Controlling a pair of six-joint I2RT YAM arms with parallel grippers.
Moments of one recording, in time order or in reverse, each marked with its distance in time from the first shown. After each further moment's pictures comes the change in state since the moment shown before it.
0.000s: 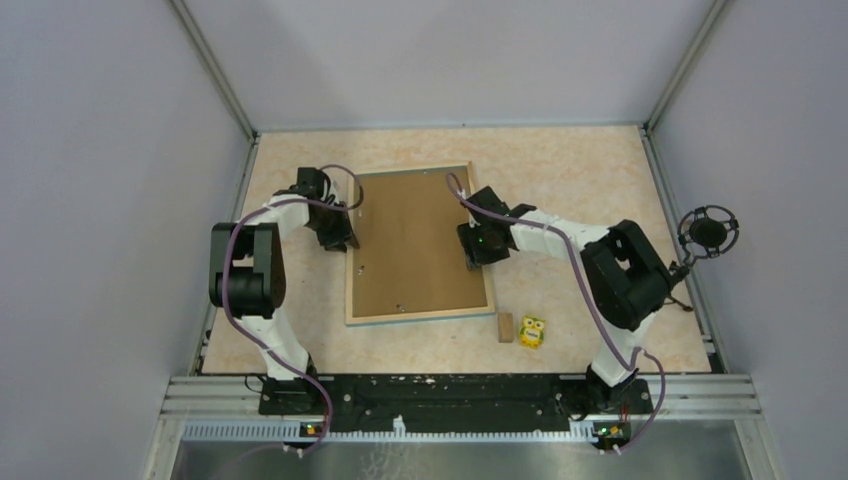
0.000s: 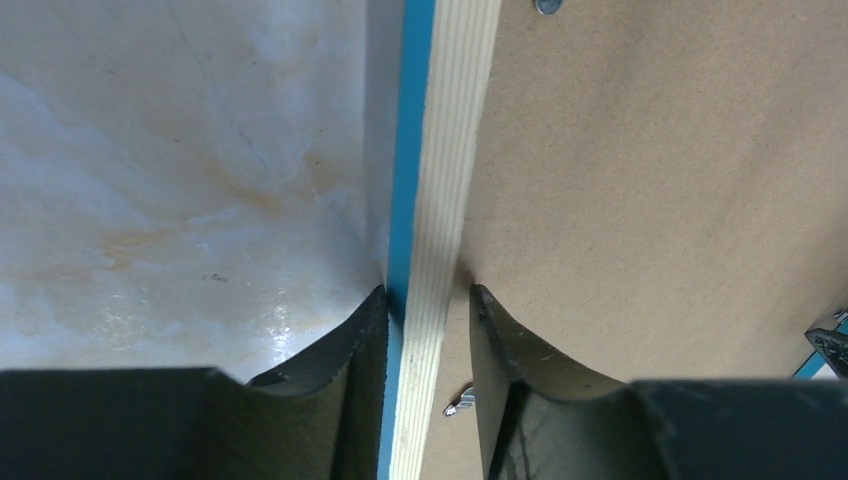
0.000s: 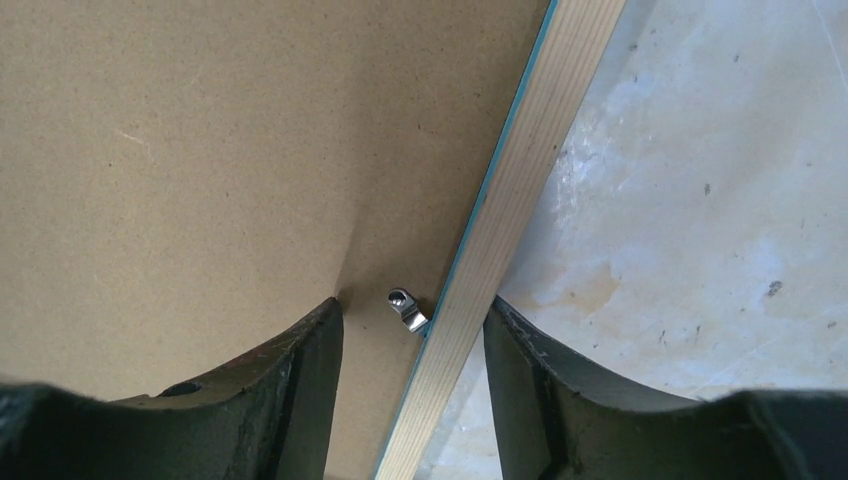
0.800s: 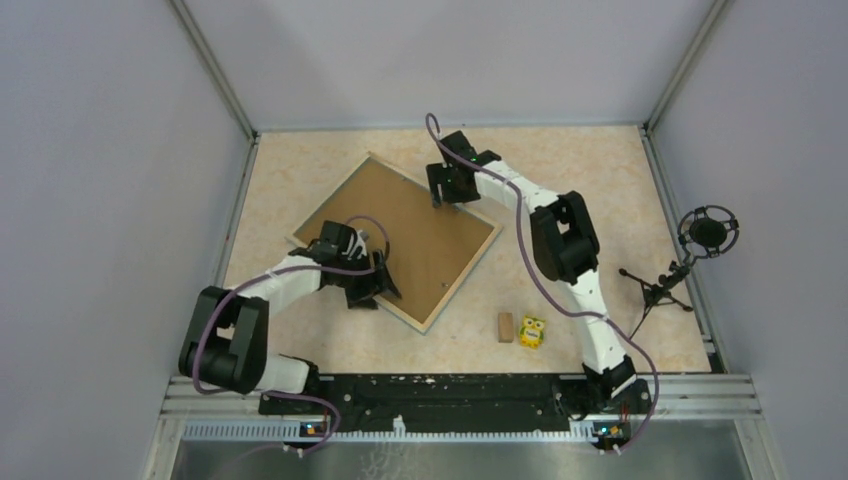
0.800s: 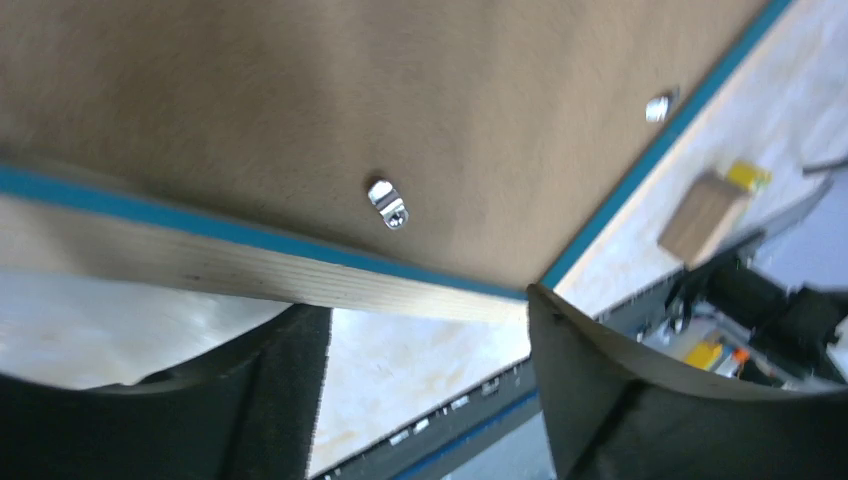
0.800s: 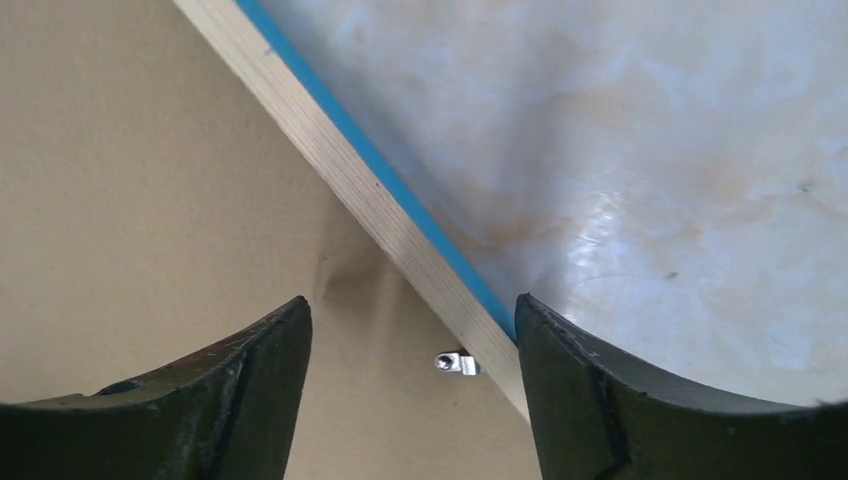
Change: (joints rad) left arm -0.211 -0.424 -0.499 0.154 0.166 -0.239; right arm -0.073 0.545 0.841 -0.162 0.042 0.022
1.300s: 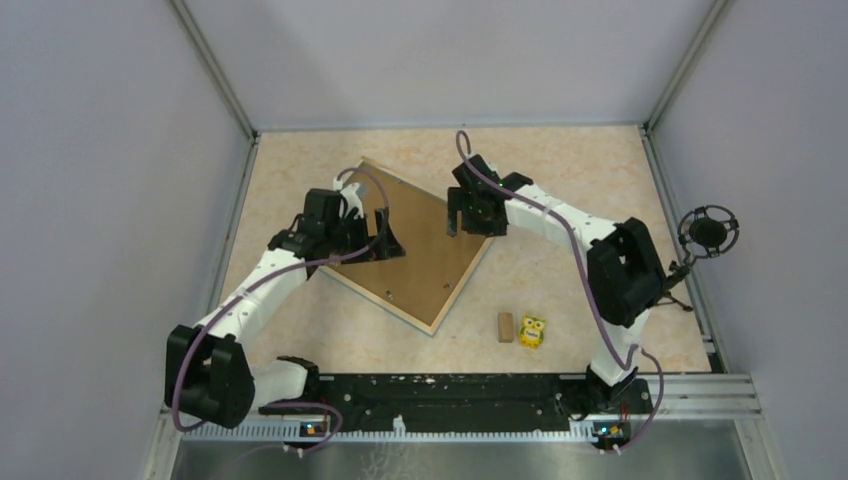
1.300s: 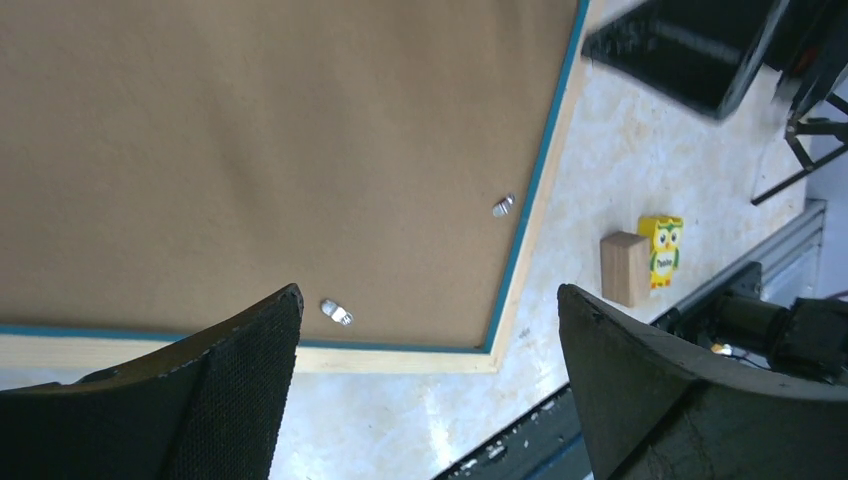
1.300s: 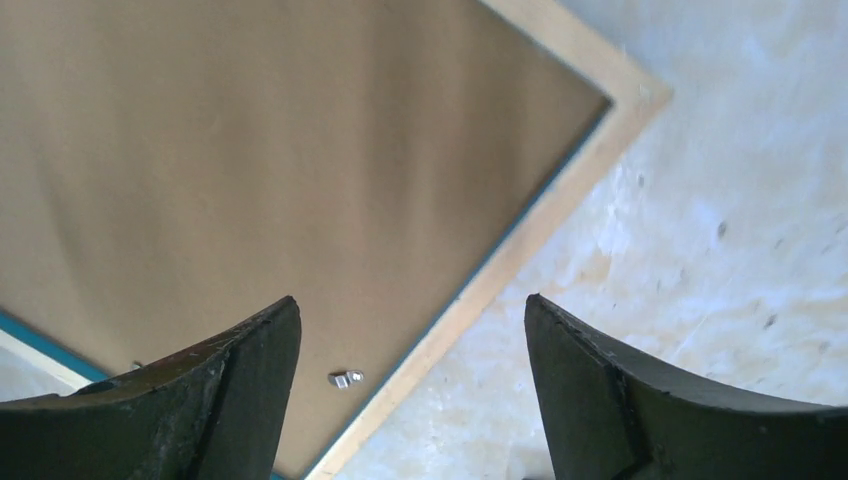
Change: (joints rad) left arm -0.053 -0.193 0.174 -0.035 -0.014 0.123; right arm 0.087 -0.447 -0.418 -0.130 0.107 0.253
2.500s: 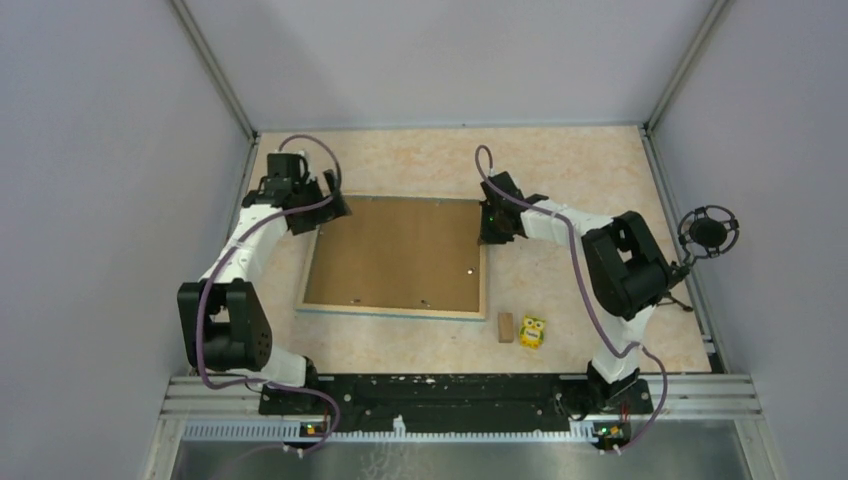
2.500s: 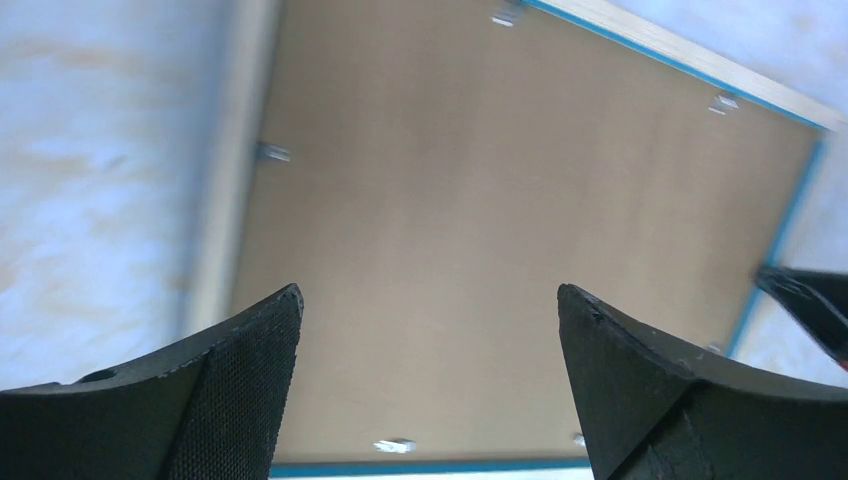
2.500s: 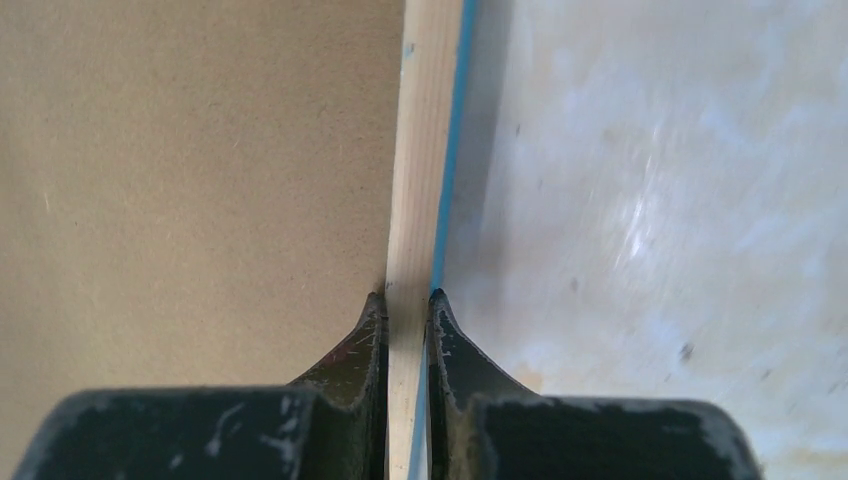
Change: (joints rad) left arm 0.235 0.269 0.340 -0.130 -0.256 0.073; right arm -0.119 -0.051 -0.394 0.397 -0.070 0.004
